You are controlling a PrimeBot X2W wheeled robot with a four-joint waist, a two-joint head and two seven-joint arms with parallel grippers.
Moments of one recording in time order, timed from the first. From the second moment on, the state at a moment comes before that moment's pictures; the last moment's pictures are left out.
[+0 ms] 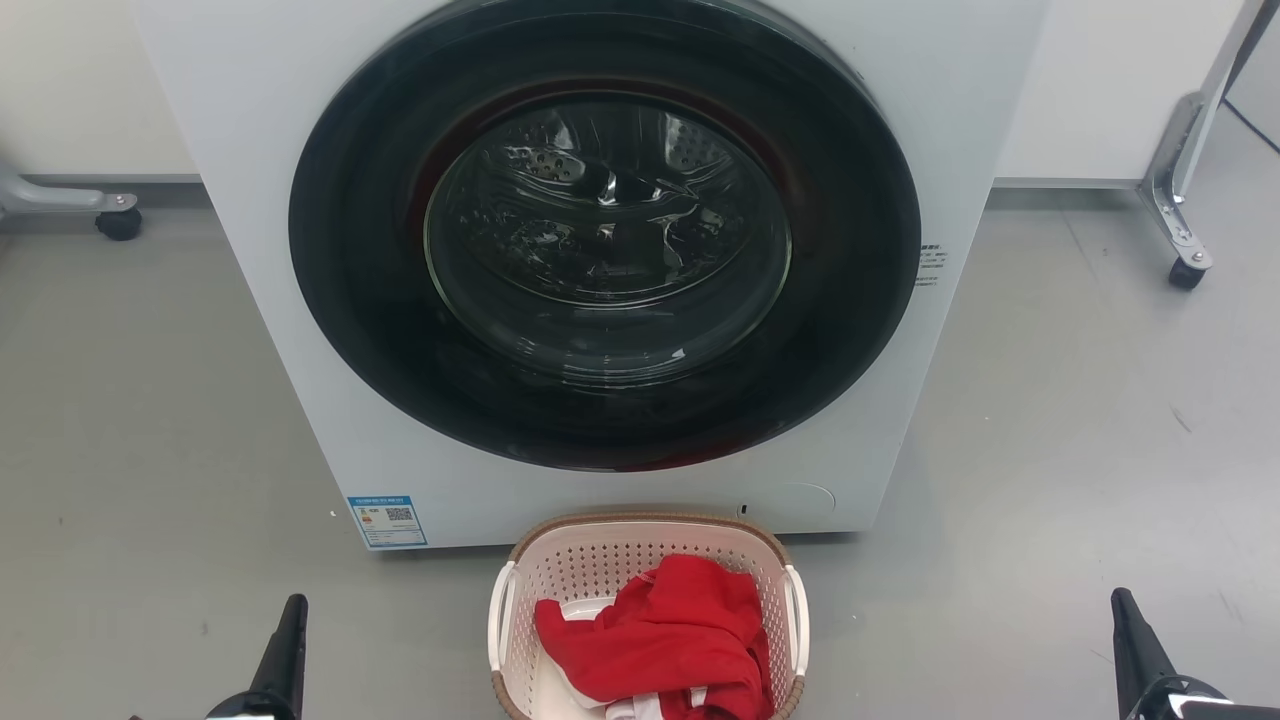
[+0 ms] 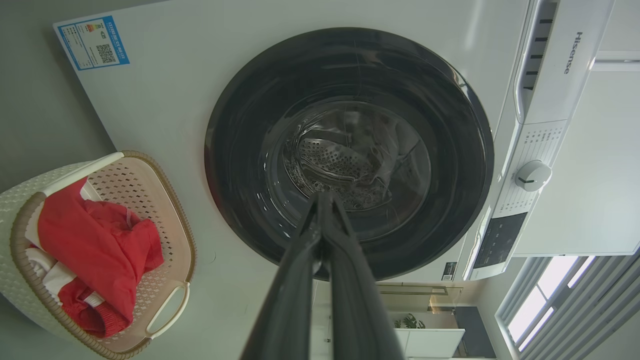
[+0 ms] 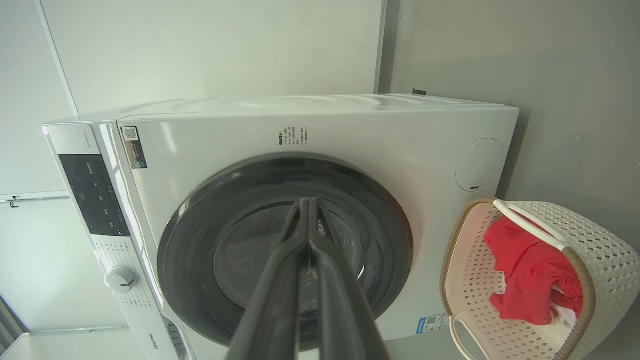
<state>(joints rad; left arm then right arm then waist) -0.08 0.04 0.09 0.30 -1.60 -0.12 0.11 -0.09 -0.04 -0.13 0.30 1.60 0.12 0.11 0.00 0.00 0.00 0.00</state>
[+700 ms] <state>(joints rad) -0.08 0.04 0.09 0.30 -1.60 -0.12 0.11 -0.09 -0.04 -0.13 0.30 1.60 0.12 0.11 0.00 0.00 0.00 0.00</state>
